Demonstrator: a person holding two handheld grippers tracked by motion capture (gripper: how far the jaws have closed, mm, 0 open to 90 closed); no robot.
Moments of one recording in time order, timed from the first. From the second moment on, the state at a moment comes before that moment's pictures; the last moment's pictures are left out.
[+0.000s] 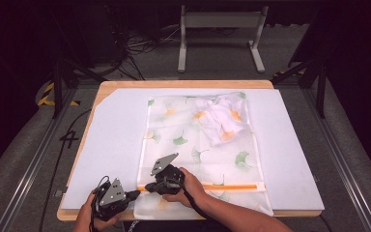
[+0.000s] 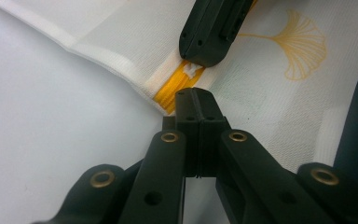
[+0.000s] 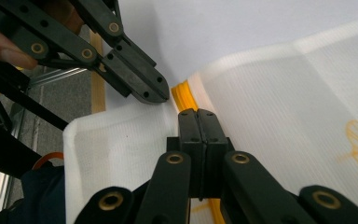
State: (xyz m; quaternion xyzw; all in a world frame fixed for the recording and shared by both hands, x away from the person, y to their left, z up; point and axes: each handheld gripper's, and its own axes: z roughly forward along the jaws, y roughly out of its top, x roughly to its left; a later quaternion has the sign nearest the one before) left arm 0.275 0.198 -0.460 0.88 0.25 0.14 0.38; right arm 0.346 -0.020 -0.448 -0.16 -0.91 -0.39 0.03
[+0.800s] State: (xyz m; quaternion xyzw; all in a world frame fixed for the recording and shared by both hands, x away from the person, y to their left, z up) left arm 0.275 0.198 -0.460 0.88 0.25 0.13 0.39; right arm 0.346 -0.046 -0.439 -0.15 -0.91 -0.38 0.02
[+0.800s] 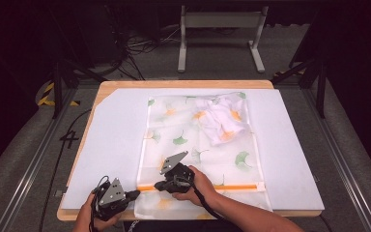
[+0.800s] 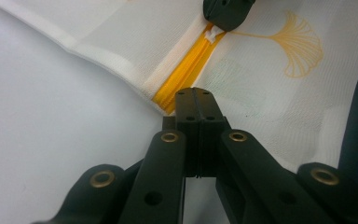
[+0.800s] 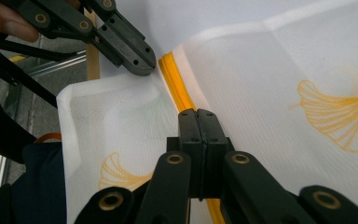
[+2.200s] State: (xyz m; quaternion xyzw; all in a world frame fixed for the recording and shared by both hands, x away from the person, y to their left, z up) left arm 0.276 0.199 -0.460 0.88 0.25 0.13 0.39; right arm 0.336 -0.142 -0.433 -0.20 -0.90 -0.38 -0.01
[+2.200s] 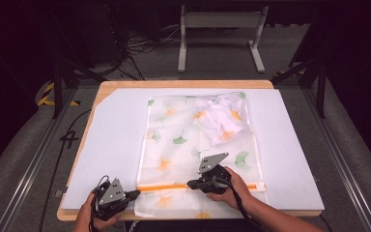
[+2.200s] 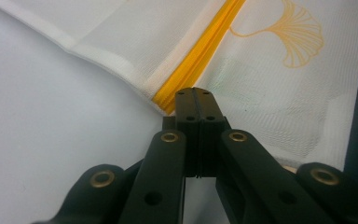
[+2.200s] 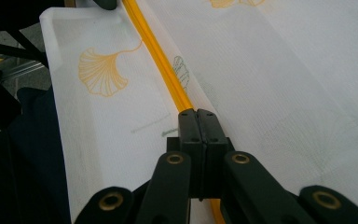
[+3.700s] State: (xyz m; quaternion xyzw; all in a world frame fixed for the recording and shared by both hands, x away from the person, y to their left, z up) left arm 0.277 0.200 -0.460 0.88 0.25 0.12 0.39; right arm 0.317 -0.274 -0.429 -0.29 -0.88 -0.36 -0.06
